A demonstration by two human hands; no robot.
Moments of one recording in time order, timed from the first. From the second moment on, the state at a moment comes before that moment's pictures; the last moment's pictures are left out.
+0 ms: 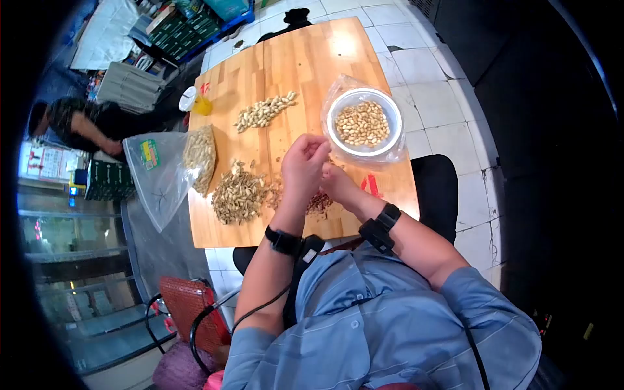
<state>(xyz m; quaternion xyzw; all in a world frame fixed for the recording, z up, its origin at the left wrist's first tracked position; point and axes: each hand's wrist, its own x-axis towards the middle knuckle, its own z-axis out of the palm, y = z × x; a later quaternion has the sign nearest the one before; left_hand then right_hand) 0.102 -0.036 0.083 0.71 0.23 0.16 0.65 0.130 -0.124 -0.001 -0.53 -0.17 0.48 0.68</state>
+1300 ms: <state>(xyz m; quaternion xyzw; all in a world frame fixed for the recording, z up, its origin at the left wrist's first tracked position) 0.022 -0.009 0.027 0.70 0.29 0.16 0.63 0.134 -0.122 0.002 -0.48 -0.13 0.49 0.72</state>
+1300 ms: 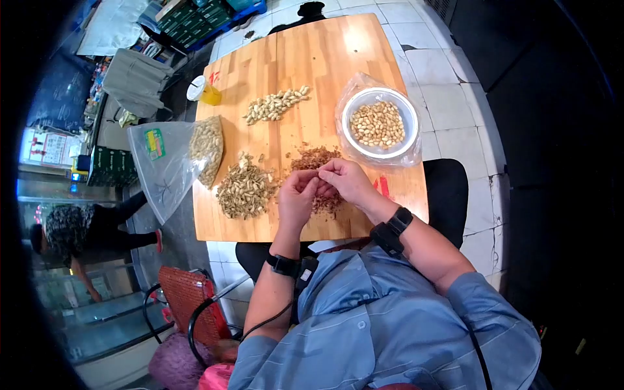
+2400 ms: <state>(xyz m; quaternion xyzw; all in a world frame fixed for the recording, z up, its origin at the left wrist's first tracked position) 0.132 -0.004 0.067 0.80 0.27 0.18 0.51 0.146 -0.115 -0.015 -0.61 -0.19 0.40 0.66</state>
